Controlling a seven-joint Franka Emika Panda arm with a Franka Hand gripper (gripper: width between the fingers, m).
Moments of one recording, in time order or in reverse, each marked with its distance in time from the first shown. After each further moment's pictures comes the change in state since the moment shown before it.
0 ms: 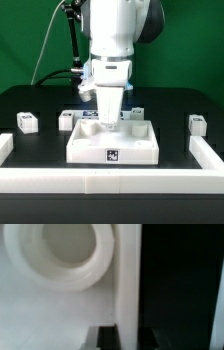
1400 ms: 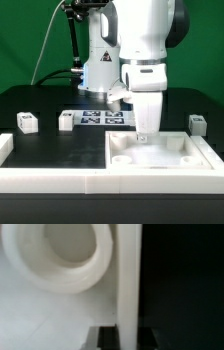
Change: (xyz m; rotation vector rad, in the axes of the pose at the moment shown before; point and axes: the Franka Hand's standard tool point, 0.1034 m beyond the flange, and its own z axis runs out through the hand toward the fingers) arm 0.066 0.073 -0.007 -0.080 0.041 -0.056
